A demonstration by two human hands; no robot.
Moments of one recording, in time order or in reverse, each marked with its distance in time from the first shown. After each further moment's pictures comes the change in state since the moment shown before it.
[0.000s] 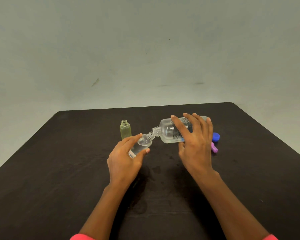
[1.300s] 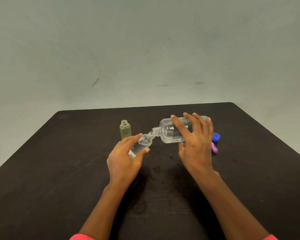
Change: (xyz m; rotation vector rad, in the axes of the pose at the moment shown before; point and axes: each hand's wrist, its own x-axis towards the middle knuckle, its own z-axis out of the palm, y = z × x) left_hand 0.000 -0.001 0.000 0.010 0.009 0.022; right_hand 0.000 0.000 0.001 0.003 0.022 -0.006
